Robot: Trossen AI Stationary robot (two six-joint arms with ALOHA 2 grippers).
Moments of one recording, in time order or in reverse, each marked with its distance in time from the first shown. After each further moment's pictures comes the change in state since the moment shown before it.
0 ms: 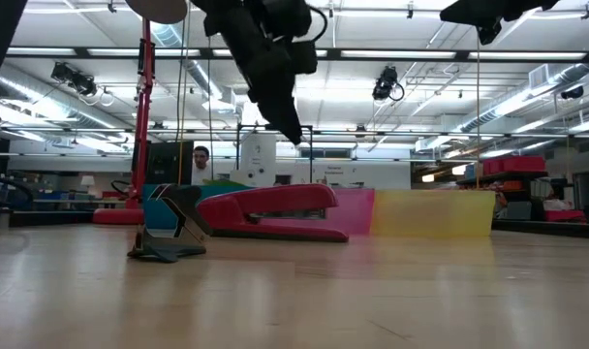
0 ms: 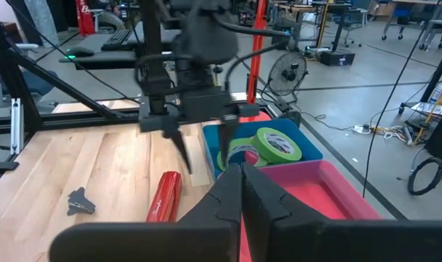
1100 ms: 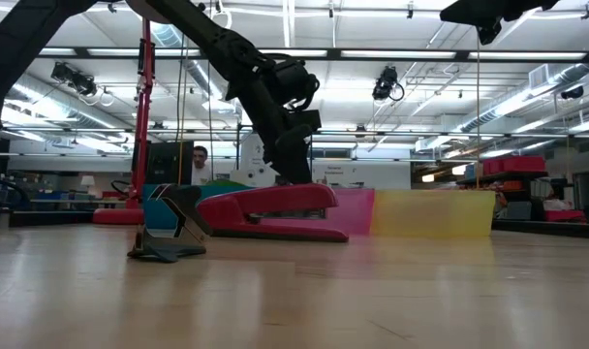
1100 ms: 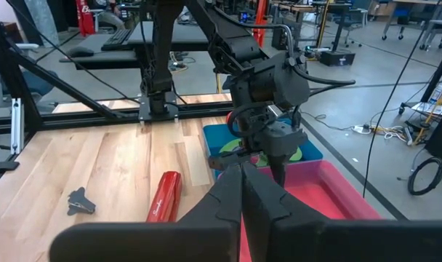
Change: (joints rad) left arm 0.224 0.209 0.000 0.244 0.026 -0.012; right arm 0.000 0.000 0.000 0.000 0.000 0.000
